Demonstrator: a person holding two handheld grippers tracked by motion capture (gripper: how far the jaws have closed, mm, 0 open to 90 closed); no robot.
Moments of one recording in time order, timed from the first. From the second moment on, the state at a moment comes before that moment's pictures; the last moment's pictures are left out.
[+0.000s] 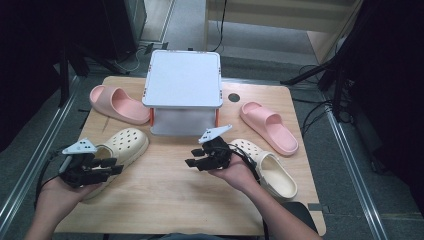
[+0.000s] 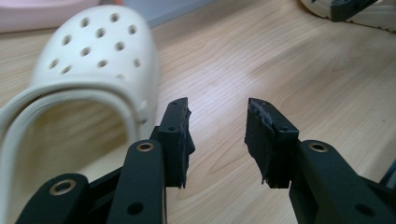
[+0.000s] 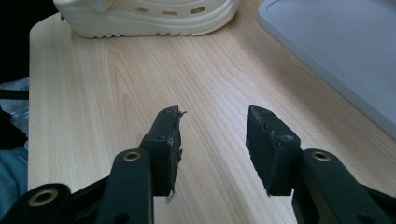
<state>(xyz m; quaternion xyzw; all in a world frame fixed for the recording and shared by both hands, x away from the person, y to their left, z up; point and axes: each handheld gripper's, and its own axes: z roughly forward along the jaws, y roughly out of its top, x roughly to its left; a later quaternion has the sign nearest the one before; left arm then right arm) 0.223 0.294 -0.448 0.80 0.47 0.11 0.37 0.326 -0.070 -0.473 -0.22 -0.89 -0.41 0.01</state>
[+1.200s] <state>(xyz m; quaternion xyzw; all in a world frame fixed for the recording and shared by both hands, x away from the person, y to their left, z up) 0.257 0.281 -0.455 0.80 0.46 0.11 0.38 0.318 -0.076 -0.470 -0.24 -0.88 -0.41 0.00</state>
